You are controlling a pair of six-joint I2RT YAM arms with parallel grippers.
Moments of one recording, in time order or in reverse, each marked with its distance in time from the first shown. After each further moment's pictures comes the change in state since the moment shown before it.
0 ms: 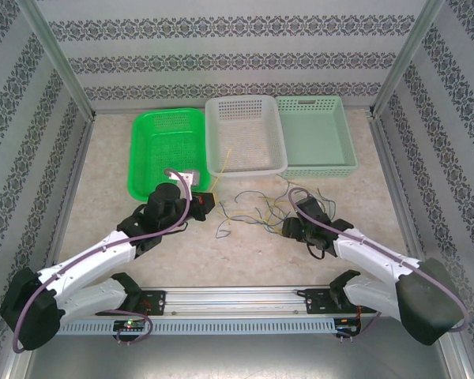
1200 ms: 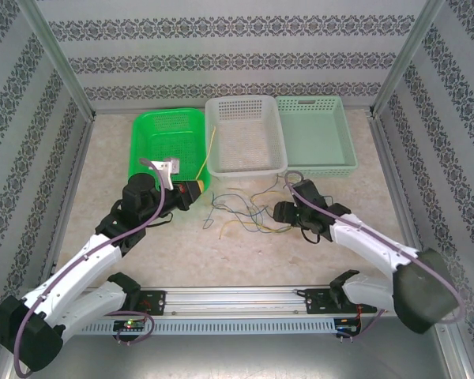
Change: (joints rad) left arm 0.168 -0.115 0.069 -0.090 0.200 -0.024; right arm 0.005 0.041 0.198 -0.028 -0.068 -0.065
